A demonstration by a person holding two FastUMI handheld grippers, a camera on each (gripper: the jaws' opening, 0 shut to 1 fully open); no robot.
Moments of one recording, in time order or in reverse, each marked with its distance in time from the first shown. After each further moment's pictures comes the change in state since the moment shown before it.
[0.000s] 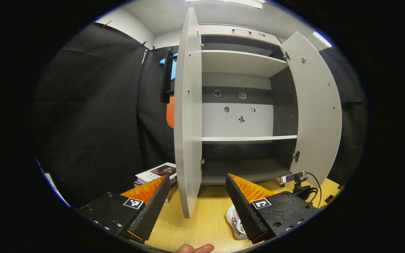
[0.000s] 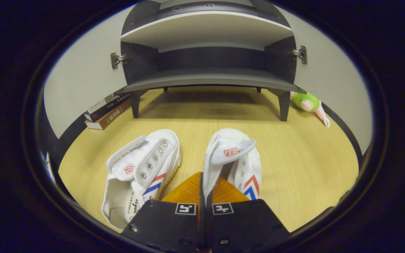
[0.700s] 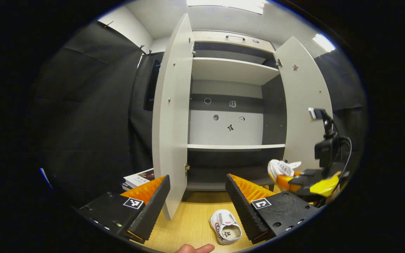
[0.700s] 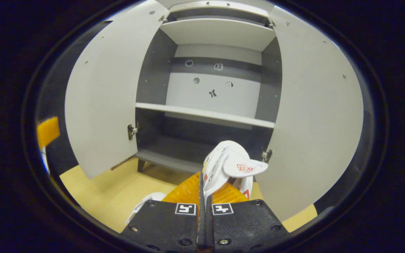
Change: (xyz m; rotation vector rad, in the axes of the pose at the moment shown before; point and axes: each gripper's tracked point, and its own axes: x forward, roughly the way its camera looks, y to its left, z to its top) left arm -0.006 -0.045 0.014 -0.031 -0.072 -0.060; right arm -0.157 -0.033 0.206 -0.135 -0.420 -0.010
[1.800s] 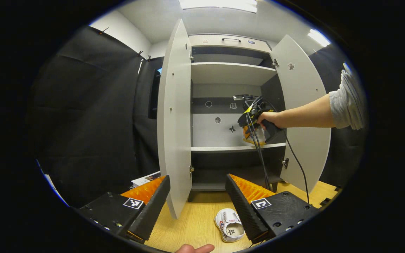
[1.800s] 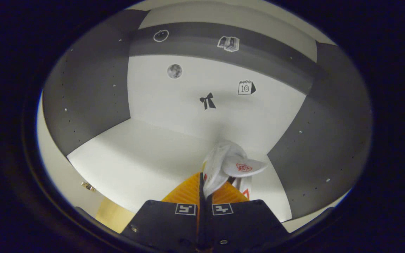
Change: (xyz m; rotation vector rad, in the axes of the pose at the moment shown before) left arm -0.020 0.007 0.007 0.051 -0.009 0.042; right arm 0.257 -0.043 0.145 -0.055 0.417 -0.044
